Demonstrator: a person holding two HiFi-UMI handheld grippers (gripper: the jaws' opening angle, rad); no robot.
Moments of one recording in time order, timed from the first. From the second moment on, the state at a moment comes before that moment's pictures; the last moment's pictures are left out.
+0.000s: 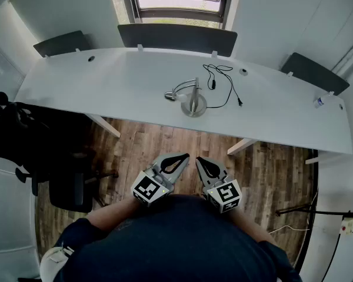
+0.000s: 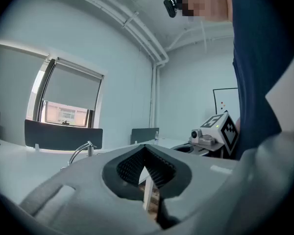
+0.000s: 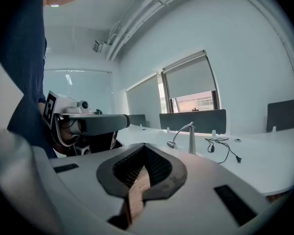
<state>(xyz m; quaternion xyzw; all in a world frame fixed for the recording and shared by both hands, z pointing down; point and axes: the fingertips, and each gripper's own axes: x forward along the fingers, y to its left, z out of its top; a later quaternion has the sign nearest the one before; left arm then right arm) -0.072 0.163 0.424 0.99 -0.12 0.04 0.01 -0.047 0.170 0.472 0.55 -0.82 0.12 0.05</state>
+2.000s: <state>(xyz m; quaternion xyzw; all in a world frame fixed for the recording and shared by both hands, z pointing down) 0.004 -0.153 0.530 0.96 -0.20 0.18 -0.09 0.072 -0.099 0.549 0.59 -0.78 0.15 0.14</state>
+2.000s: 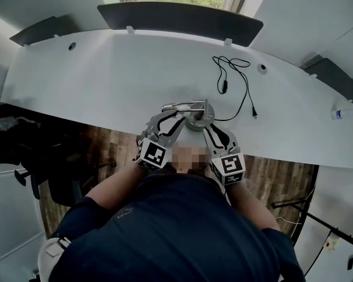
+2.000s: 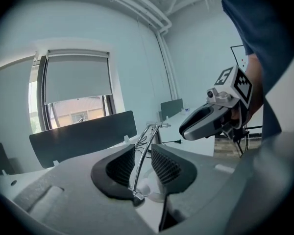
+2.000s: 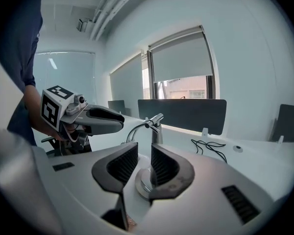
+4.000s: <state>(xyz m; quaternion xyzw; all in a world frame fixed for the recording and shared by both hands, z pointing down) 0.024 -0.221 0.589 0.88 -0.25 0.34 -0.21 0.065 -0.182 0.615 0.53 -0.81 0.12 0.24</state>
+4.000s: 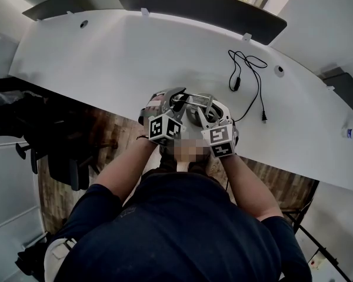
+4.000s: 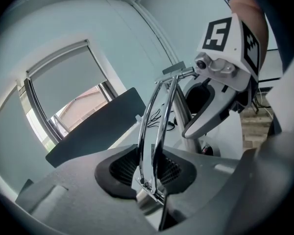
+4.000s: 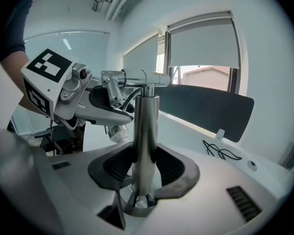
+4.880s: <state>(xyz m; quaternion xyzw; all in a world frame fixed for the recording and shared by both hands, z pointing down) 0.017 -0.215 0.506 0.77 -0.20 0.42 -0.43 0.065 -0.181 0.615 0.52 -0.80 0.14 0.26</state>
